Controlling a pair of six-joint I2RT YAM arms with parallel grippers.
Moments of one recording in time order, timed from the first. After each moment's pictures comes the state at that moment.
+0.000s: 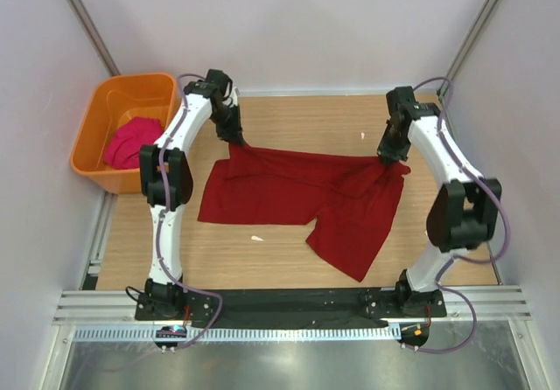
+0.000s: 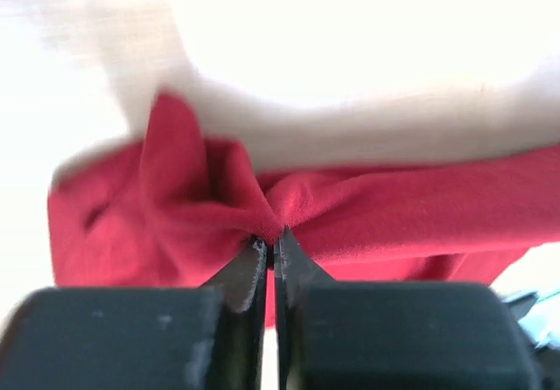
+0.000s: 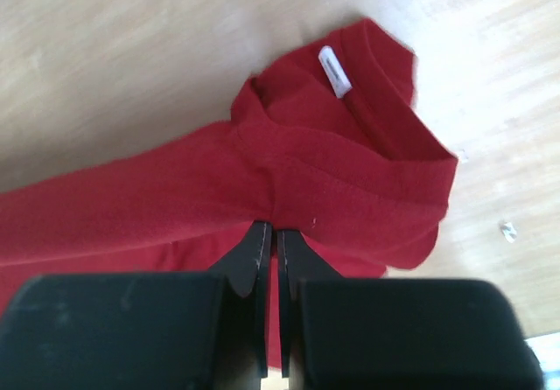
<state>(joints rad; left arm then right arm) -0.23 2.27 2.16 -1.11 0.30 -0.30 0.09 1.67 1.50 -1.01 0.16 0.52</state>
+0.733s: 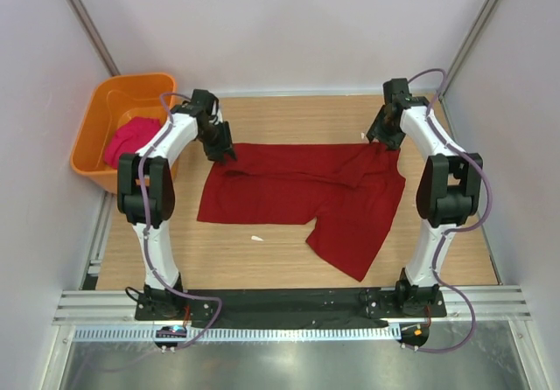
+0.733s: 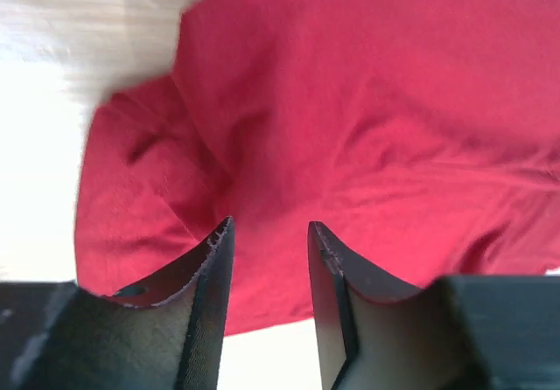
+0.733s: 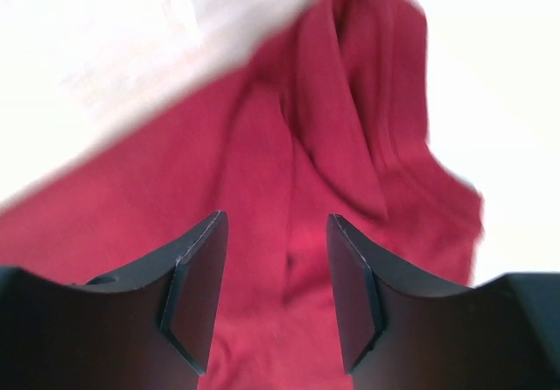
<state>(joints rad) -0.18 2.03 1.69 -0.84 0.25 -0.39 0.05 1.94 1.66 -0.82 0.15 0.56</state>
